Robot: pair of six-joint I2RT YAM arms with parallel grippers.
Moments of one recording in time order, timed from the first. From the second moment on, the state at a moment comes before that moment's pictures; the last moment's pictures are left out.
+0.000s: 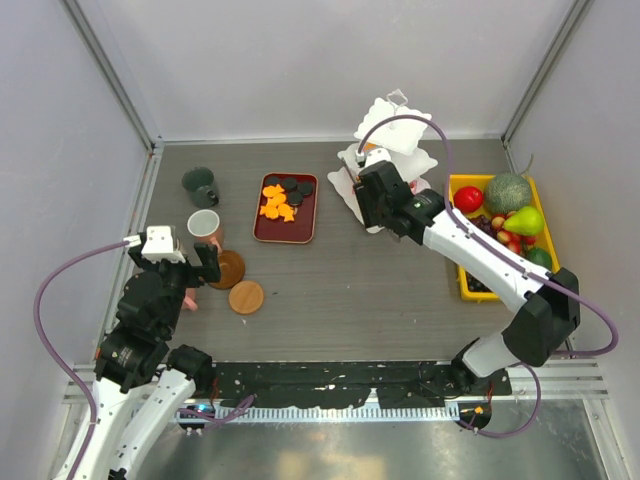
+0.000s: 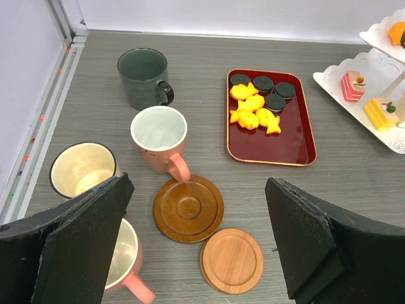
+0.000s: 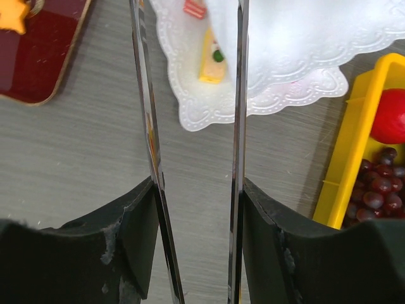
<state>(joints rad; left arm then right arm) -0.40 0.35 0.72 -0.52 -0.37 -0.13 0.66 1.49 1.36 -0.64 0.43 0.16</state>
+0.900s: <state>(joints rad) -0.40 0.35 0.72 -0.52 -0.37 -0.13 0.91 1.87 1.50 -0.62 0.35 0.15</state>
